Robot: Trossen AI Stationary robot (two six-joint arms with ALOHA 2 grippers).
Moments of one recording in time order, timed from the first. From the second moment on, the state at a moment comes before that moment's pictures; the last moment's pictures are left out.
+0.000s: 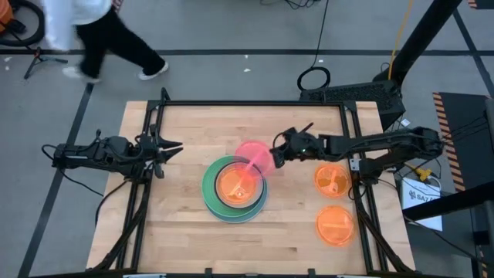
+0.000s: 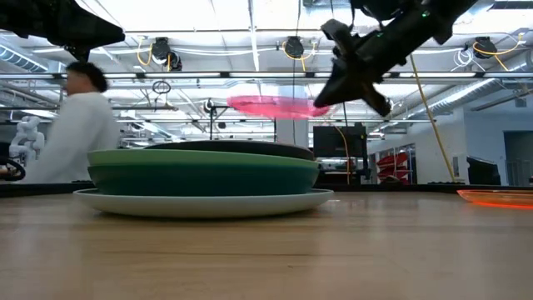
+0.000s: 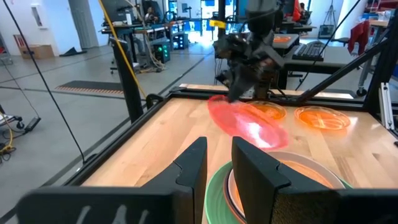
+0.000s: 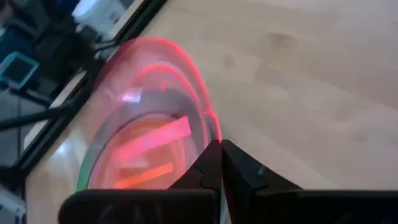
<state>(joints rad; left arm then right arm) -0.12 0.16 0.40 -0.31 -0.34 0.00 -0.10 1.28 0.73 -0.07 0.18 0.82</state>
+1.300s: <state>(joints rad) -0.12 0.16 0.40 -0.29 -0.34 0.00 0.06 1.57 0.98 0.11 0.22 0.54</state>
